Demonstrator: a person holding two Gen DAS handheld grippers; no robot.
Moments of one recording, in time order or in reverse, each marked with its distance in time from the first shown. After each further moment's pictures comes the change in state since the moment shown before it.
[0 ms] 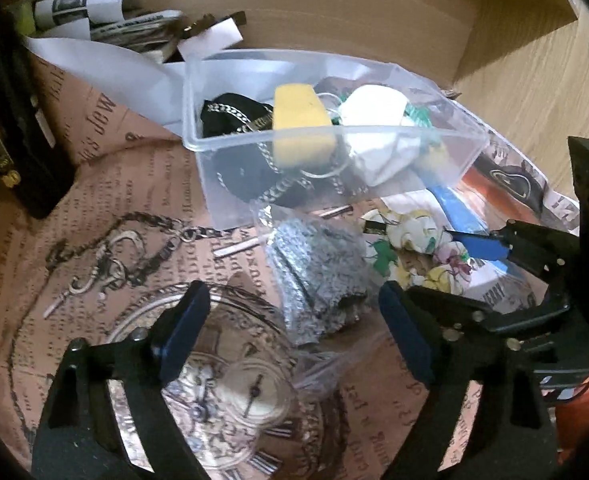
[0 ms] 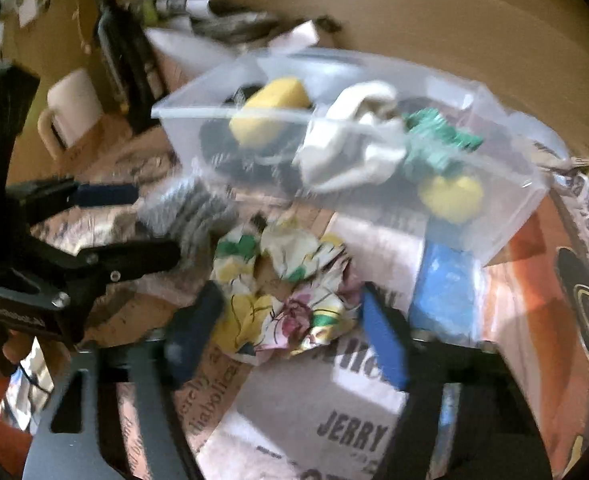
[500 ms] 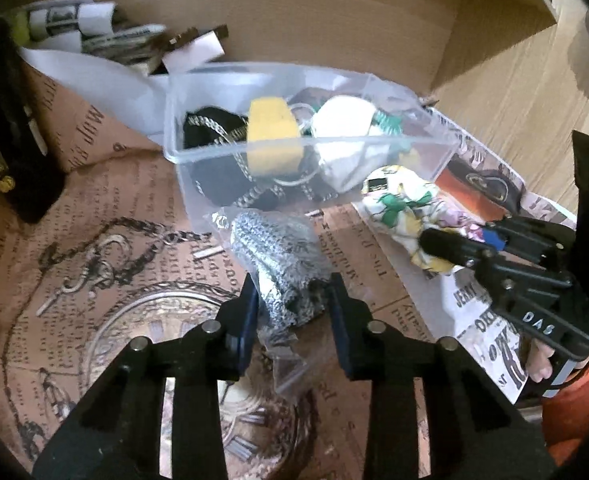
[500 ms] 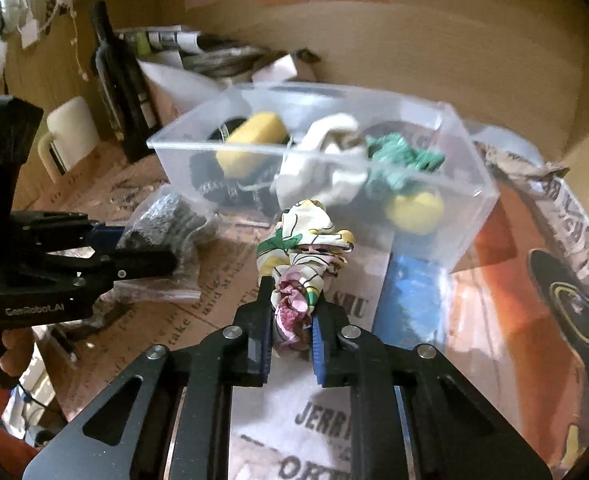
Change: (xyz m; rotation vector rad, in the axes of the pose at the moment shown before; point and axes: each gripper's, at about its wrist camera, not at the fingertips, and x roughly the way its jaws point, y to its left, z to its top) left arm -0.020 -0.011 -0.001 0.009 -0.047 -0.052; right arm -0.031 -0.010 -0.007 0.040 -0.137 -0.047
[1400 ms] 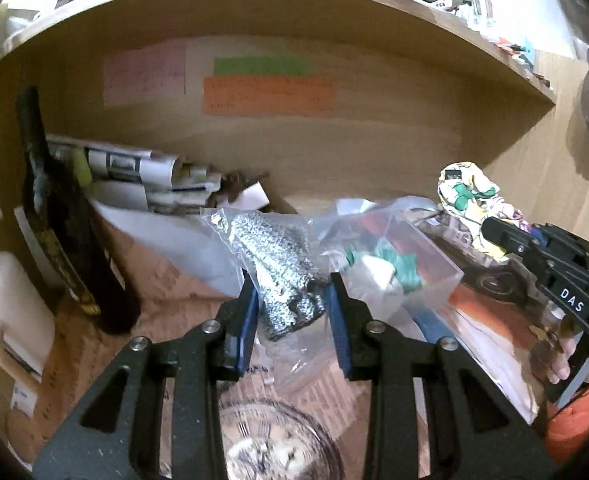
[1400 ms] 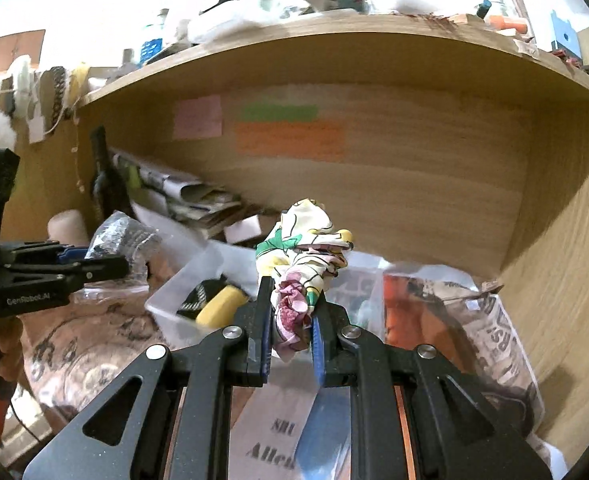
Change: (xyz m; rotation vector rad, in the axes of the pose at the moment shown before) left arm -0.078 0.007 0.074 0.033 -0.310 0.132; right arm -0.079 -0.011 0.069 -0.033 -0.377 -0.136
